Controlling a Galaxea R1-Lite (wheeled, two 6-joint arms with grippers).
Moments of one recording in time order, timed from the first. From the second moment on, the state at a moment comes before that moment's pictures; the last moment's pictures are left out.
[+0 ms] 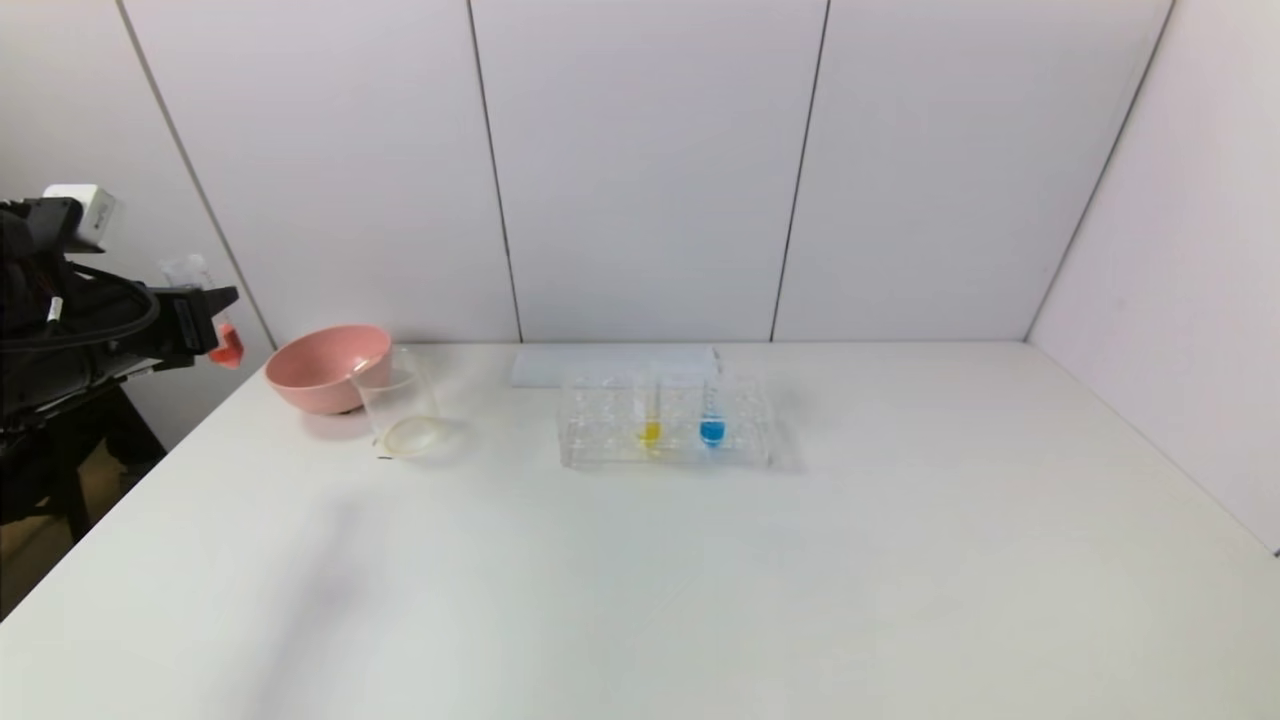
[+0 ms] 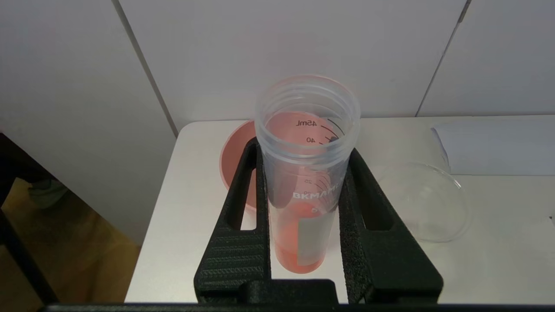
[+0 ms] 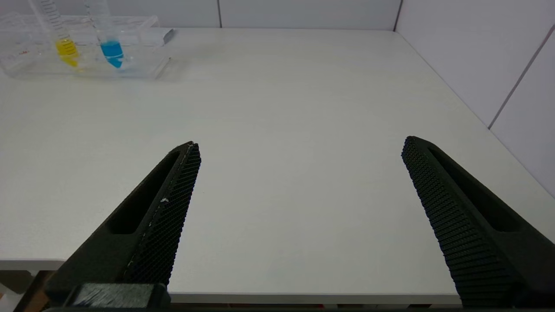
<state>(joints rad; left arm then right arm) 0.28 1.70 -0.89 -0.73 -0.28 0.05 0.00 0.00 0.00 0.00 0.00 0.00</state>
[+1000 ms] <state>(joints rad) 0.32 1.83 -0.87 -0.92 -0.39 0.16 0.00 0.00 0.00 0.00 0.00 0.00</state>
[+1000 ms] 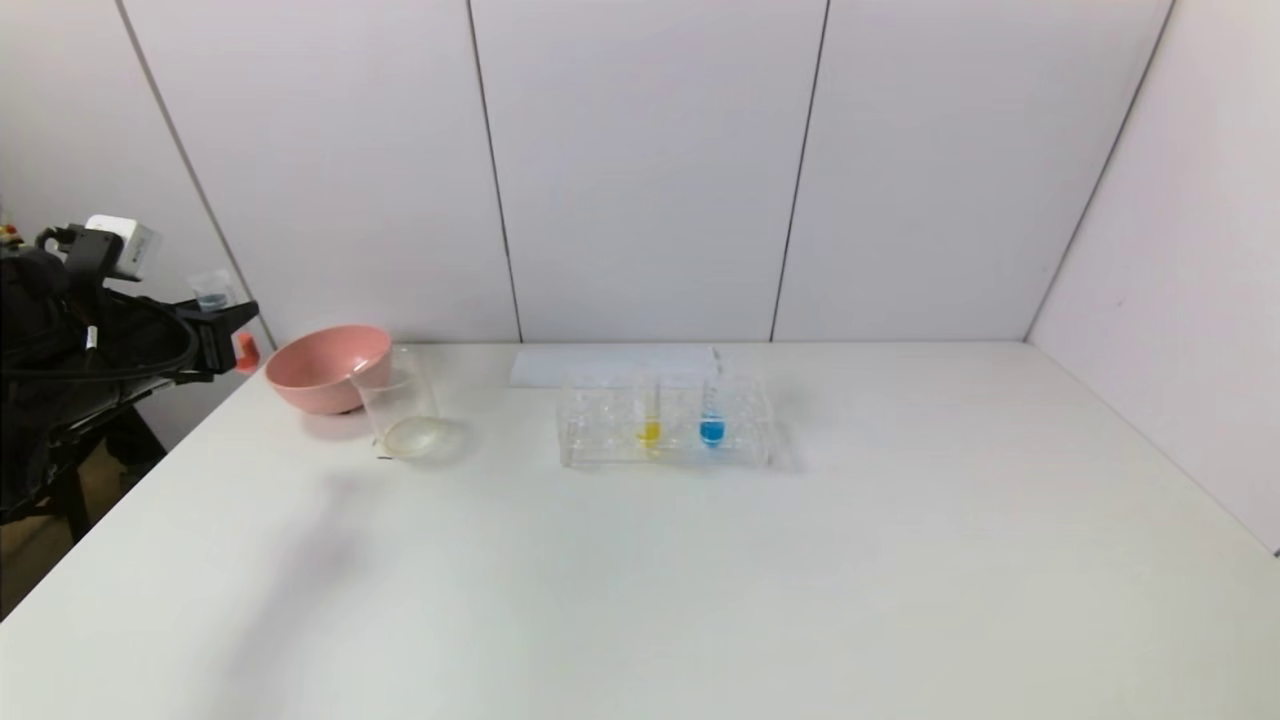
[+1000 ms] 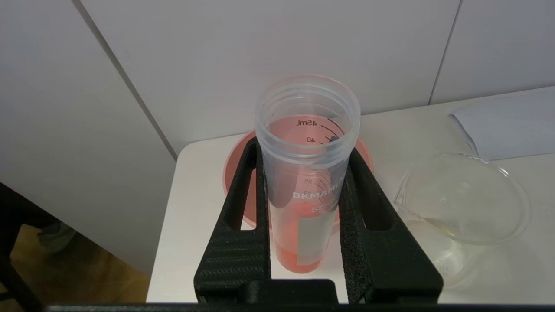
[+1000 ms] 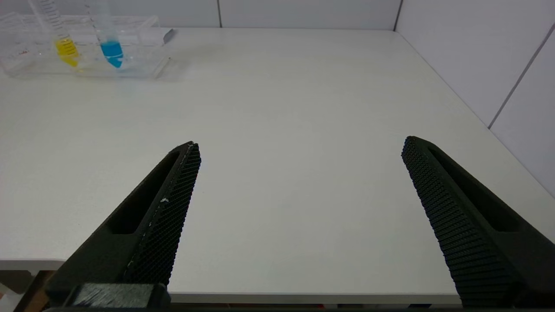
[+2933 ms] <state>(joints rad) 0.26 1.80 -1.06 -0.36 -0.44 0.61 0.00 0.00 0.00 0.00 0.00 0.00</state>
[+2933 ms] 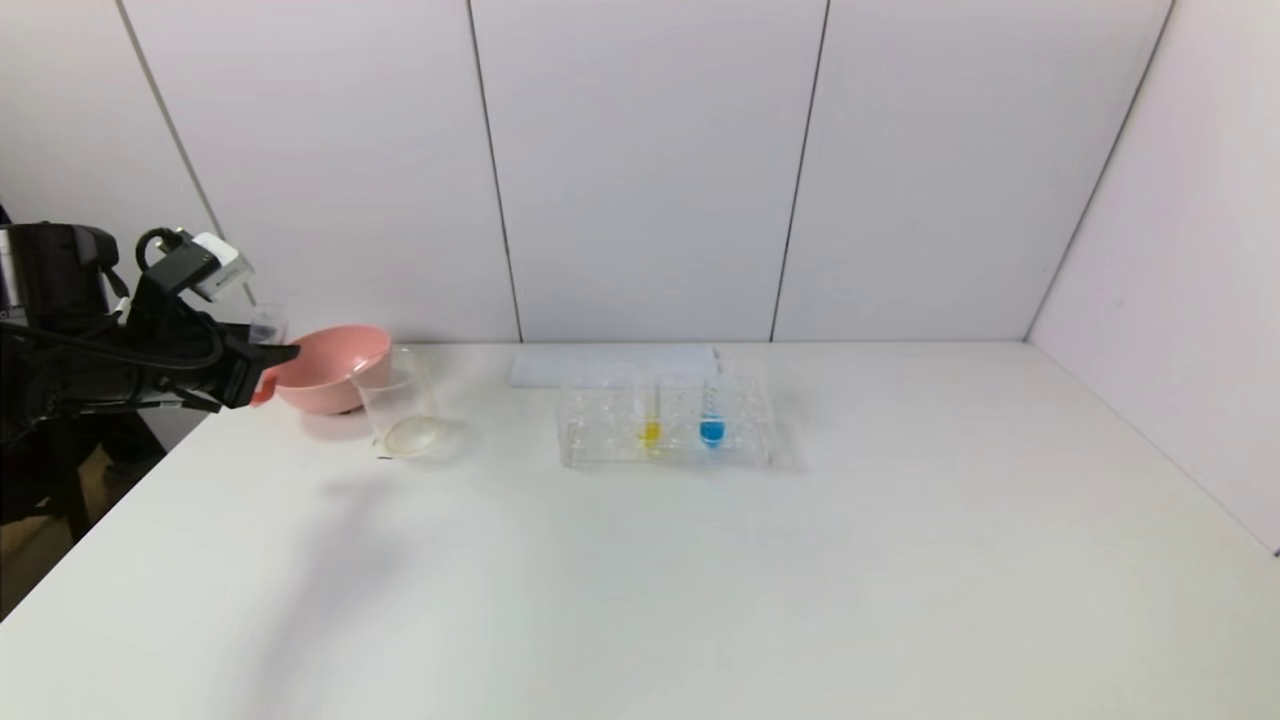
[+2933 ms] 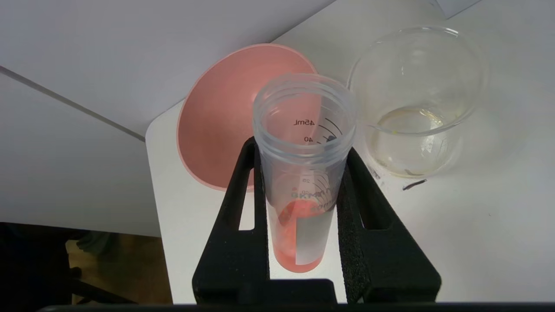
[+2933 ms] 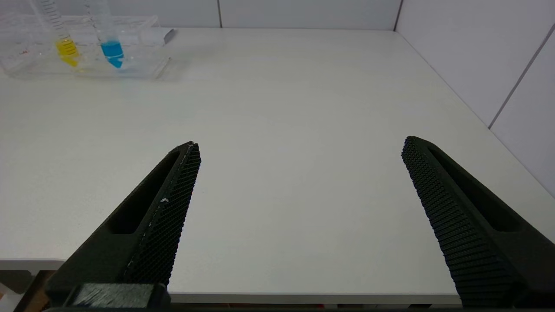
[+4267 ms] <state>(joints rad) 0.23 1.84 -1.22 -0.06 -0.49 0.95 0.00 0.00 0.00 0.00 0.00 0.00</state>
